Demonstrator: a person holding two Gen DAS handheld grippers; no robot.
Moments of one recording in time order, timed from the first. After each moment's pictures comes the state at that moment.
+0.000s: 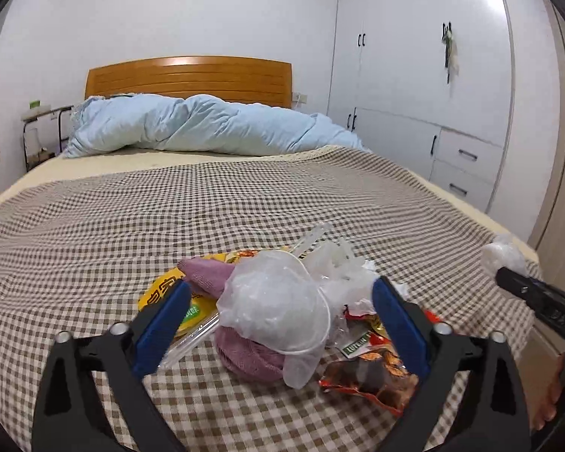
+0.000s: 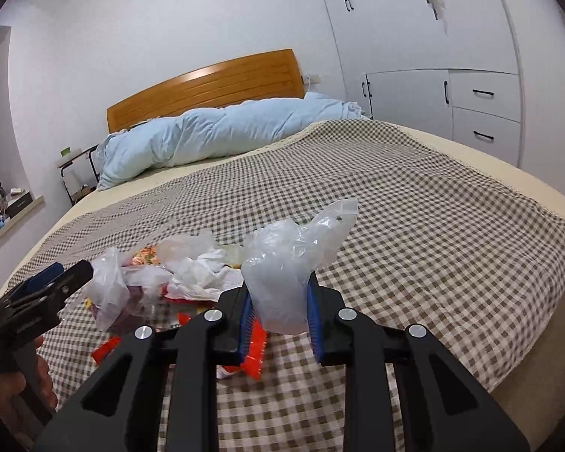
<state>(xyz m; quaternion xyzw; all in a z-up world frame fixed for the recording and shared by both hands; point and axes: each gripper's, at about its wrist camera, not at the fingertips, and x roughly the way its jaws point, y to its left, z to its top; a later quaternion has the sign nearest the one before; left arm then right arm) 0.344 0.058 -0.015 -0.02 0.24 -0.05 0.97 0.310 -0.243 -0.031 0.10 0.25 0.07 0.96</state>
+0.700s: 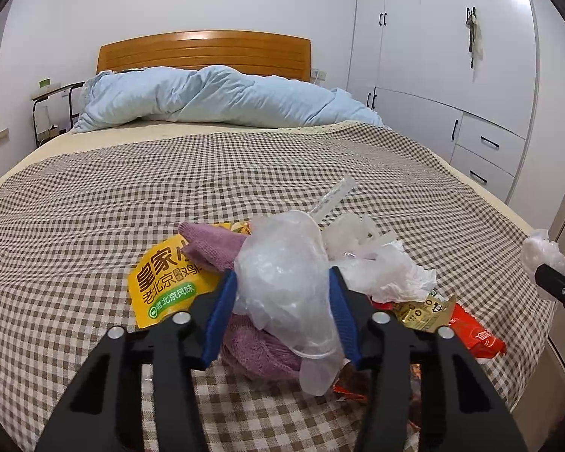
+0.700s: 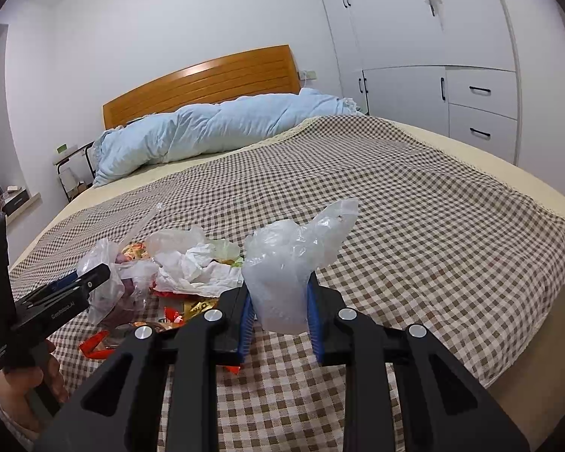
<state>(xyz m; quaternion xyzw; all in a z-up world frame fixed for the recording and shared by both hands) 0.366 0.058 -0.038 -0.03 0.28 -0.03 0.96 0.309 -0.249 -0.033 0.10 0.25 0.06 0.96</state>
